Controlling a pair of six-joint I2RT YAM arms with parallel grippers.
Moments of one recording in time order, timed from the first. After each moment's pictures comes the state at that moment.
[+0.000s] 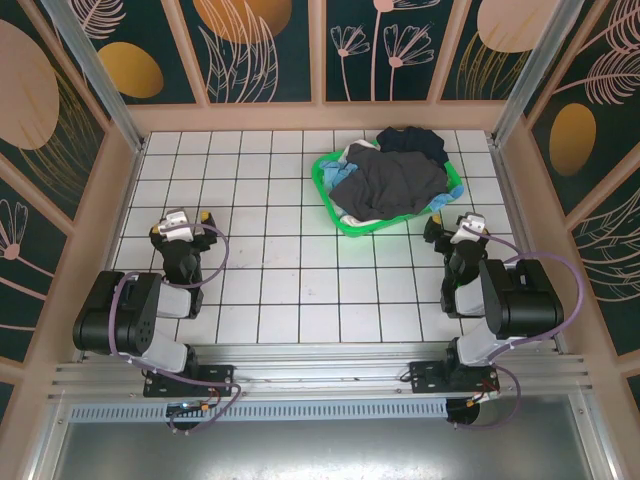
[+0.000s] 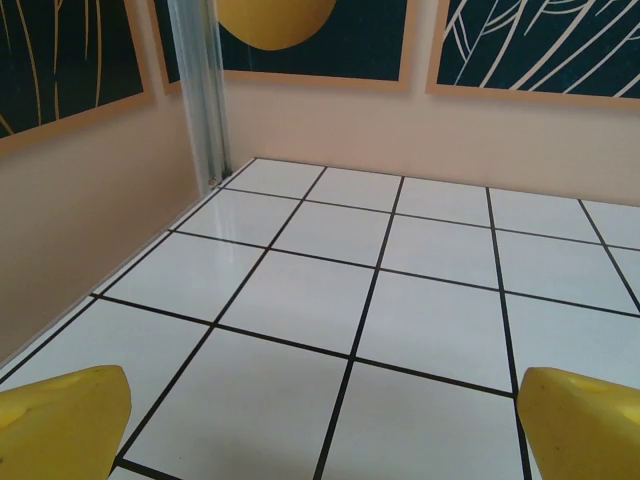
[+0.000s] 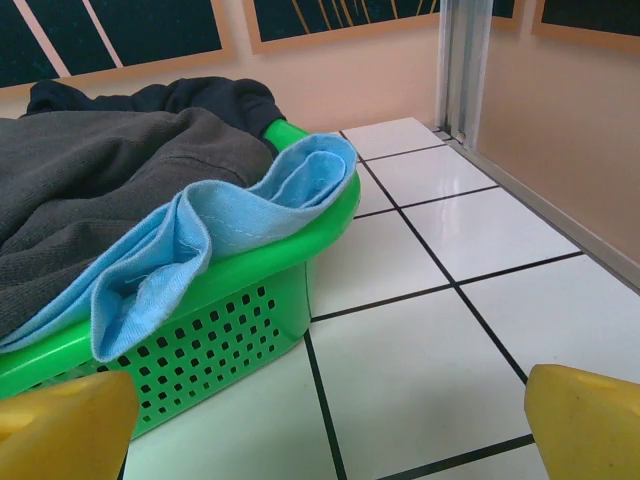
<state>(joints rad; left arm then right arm) -0.06 1.52 0.22 1.20 -0.31 -0.08 0.01 1.57 0.18 1.24 0.18 0.13</state>
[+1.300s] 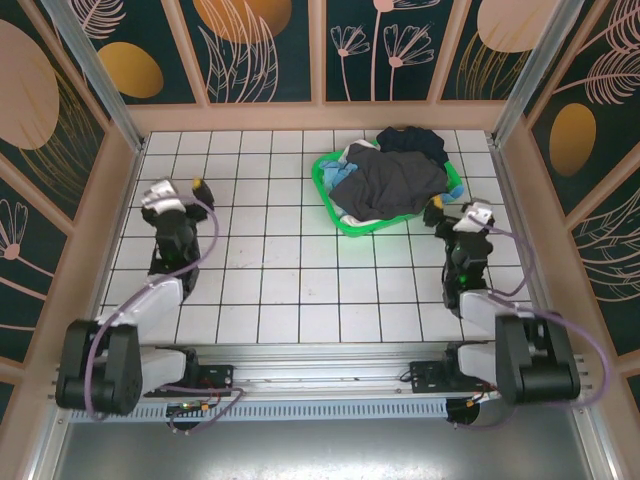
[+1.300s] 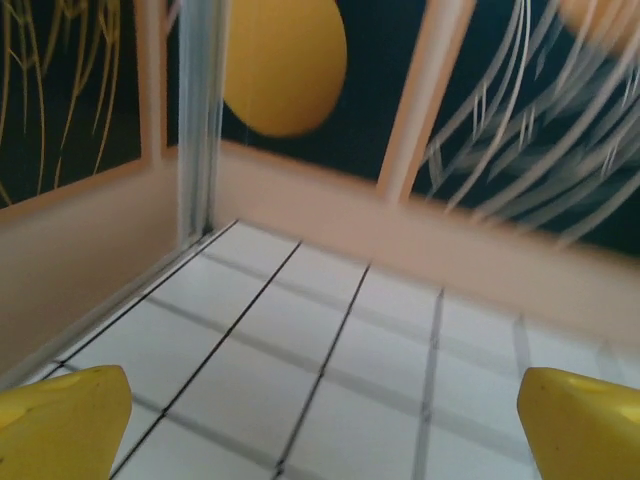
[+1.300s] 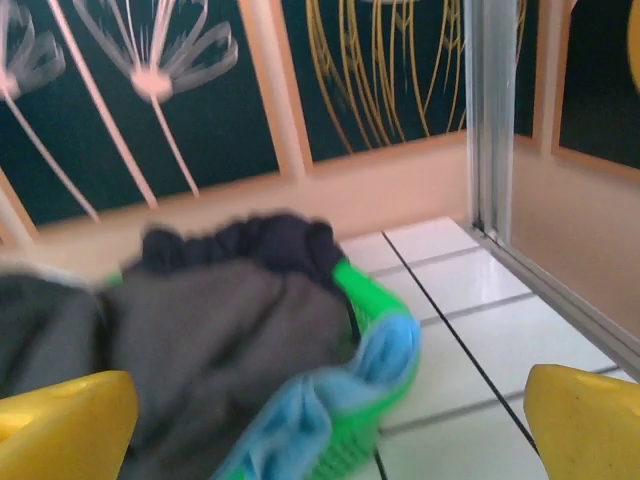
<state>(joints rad) -0.12 1.15 0.58 0.54 -0.42 -0.38 0.02 1.12 0.31 0.86 0.15 0.25</state>
